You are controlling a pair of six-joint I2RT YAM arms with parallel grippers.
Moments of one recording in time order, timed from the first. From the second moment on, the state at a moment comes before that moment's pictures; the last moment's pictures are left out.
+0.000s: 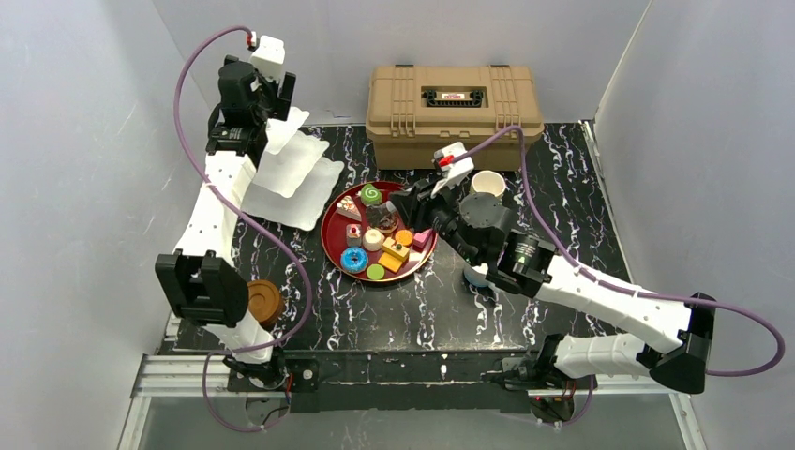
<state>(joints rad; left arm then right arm) -0.08 1.62 1.70 -0.27 -0.18 0.38 1.12 1.16 1.13 0.02 0.40 0.26</state>
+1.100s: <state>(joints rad) -0.02 1.37 1.53 -0.44 0.08 0.38 1.08 1.19 1.00 -0.06 0.46 0.23</state>
